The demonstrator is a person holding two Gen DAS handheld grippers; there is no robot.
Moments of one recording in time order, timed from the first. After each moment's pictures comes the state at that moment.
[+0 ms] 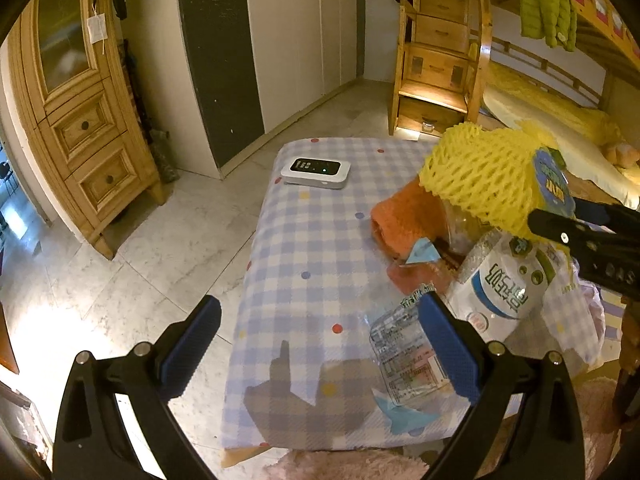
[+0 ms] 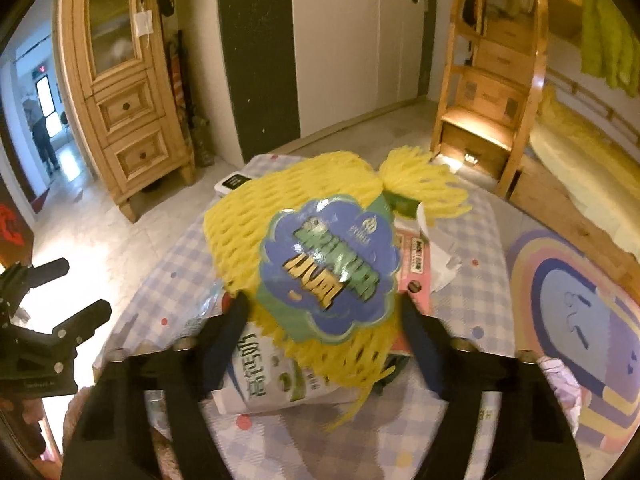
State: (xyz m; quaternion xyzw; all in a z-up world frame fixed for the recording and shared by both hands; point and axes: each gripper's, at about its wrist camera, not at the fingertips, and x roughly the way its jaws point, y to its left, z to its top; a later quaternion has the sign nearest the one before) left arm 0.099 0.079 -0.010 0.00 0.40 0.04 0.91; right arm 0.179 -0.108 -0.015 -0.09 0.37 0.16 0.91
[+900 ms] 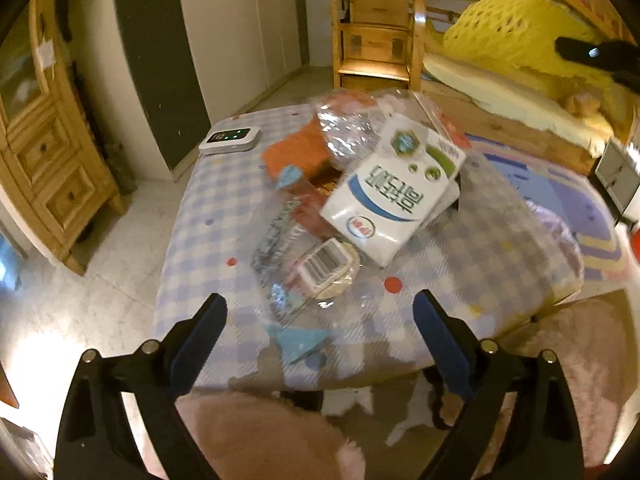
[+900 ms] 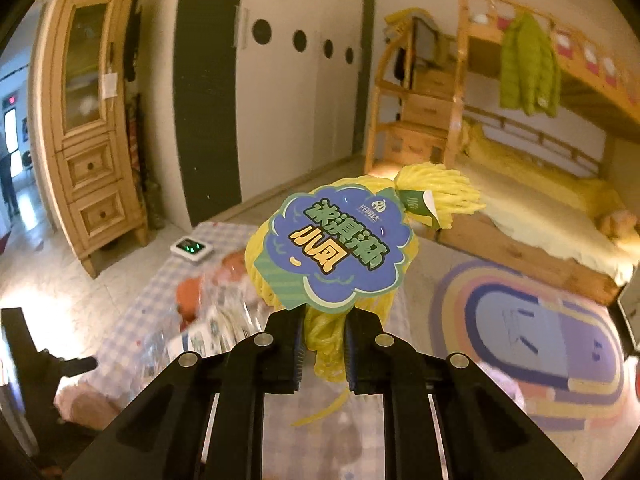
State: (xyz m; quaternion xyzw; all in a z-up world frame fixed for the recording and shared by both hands) left arm 0.059 -0.003 -0.051 0.06 0.41 -0.03 0.91; right arm 0.089 -0.190 0.045 -0.07 0.24 0.06 0.97
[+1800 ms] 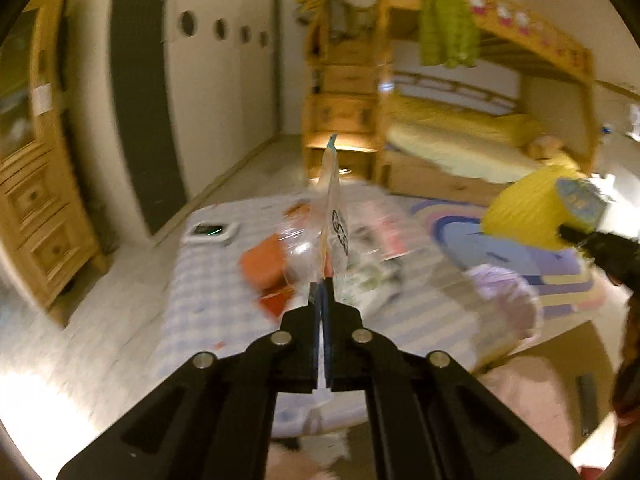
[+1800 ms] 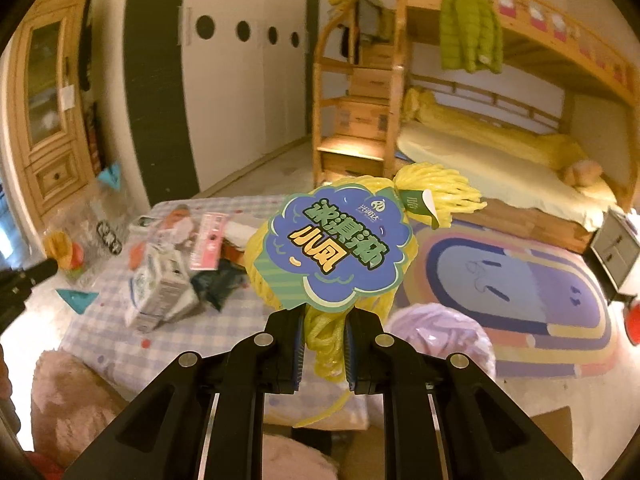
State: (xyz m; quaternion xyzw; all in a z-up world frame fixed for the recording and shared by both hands) left arm 0.041 -0.016 0.034 0.03 0.29 -0.11 0.95; right arm 0.032 -0.275 0.026 -0.03 0.28 -0.02 0.96
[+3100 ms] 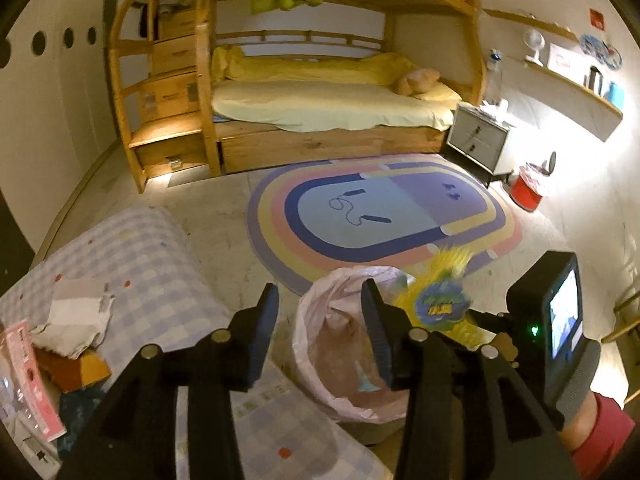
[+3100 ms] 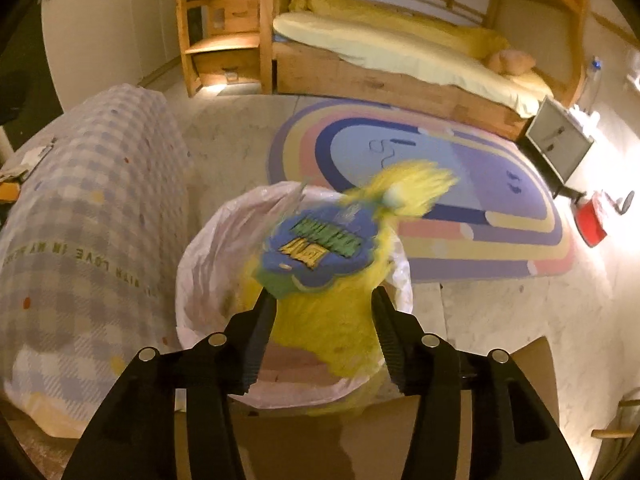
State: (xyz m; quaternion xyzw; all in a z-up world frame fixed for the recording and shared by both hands) left arm 0.159 -0.302 -0.022 0.10 0.34 -0.33 0.87; right arm 0.096 -0.446 -0.110 0.03 0.44 -0.18 0.88
